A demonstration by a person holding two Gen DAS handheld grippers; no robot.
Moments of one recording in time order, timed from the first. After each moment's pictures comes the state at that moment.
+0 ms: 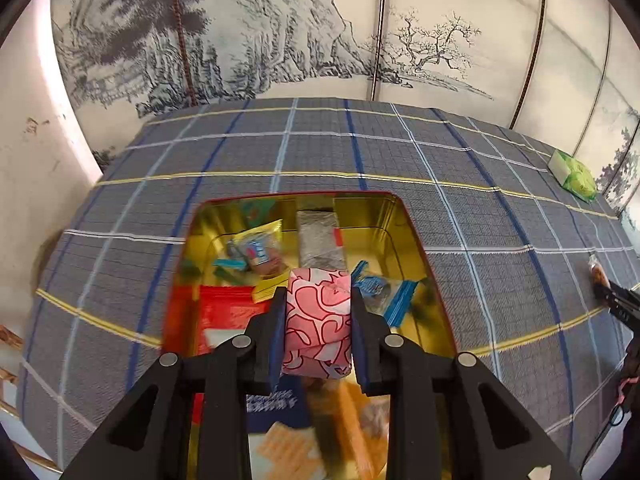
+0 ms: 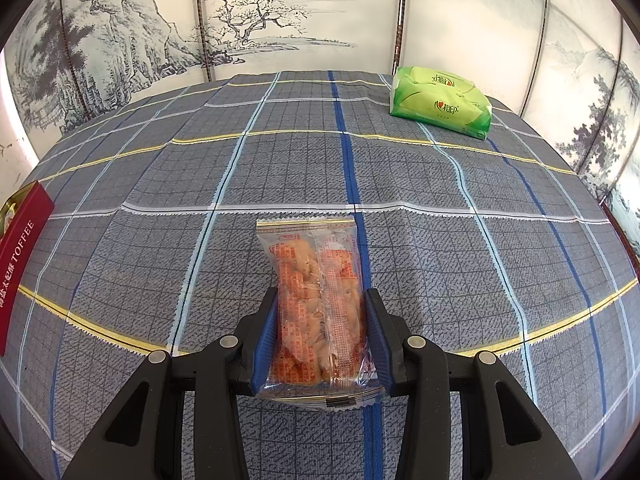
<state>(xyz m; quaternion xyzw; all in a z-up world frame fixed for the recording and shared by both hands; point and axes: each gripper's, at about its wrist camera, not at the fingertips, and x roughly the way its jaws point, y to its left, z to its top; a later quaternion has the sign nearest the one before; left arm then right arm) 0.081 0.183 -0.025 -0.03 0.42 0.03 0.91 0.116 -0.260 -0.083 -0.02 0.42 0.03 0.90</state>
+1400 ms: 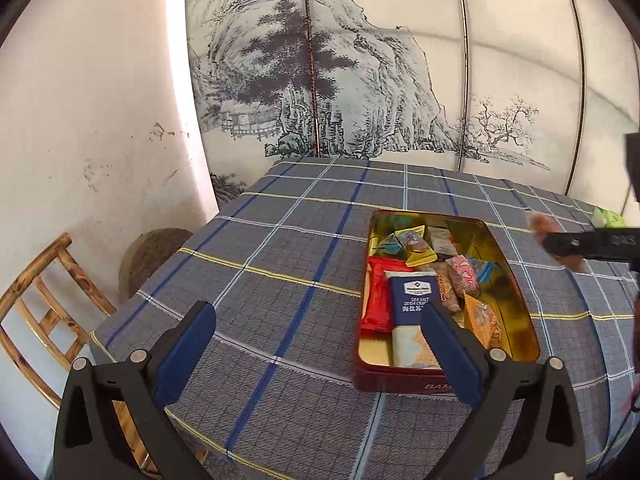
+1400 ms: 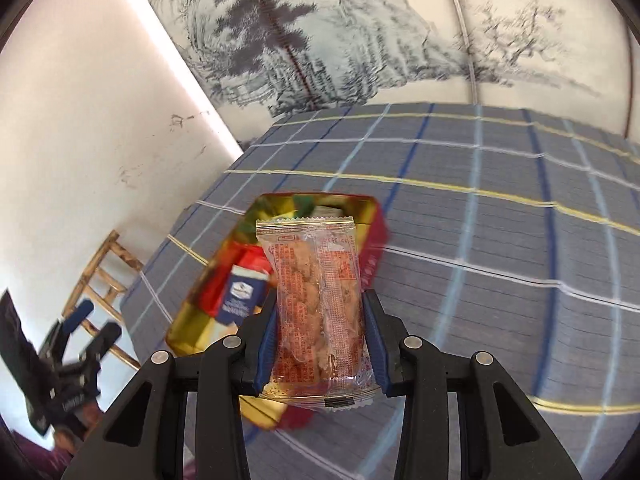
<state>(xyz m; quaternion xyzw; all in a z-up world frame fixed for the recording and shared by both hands) -0.108 0.246 0.010 -0.04 0.28 0.20 0.94 0.088 0.026 0.002 0.04 0.43 0.35 0.83</state>
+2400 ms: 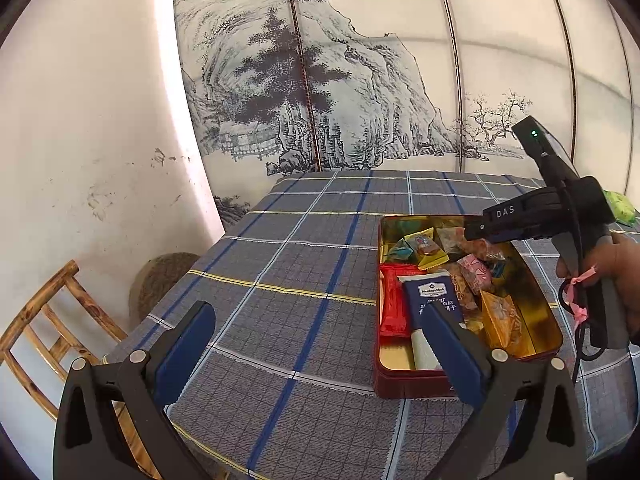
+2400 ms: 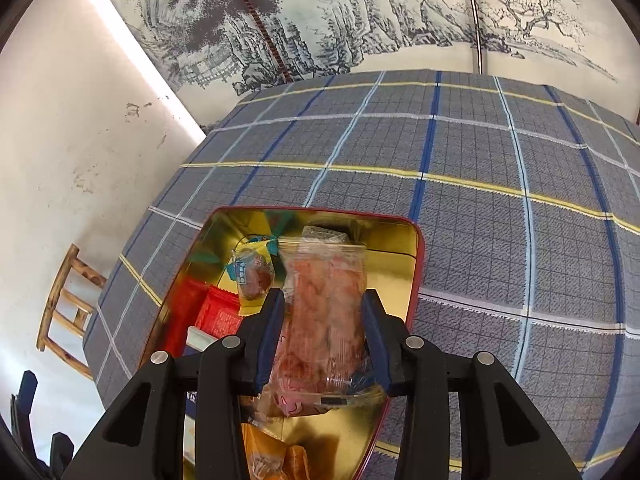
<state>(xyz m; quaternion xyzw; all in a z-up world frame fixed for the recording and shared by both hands) -0.109 0.247 0.004 0.01 0.26 0.20 0.94 0.153 0.105 -0.039 0.03 0.46 0.30 0.83</state>
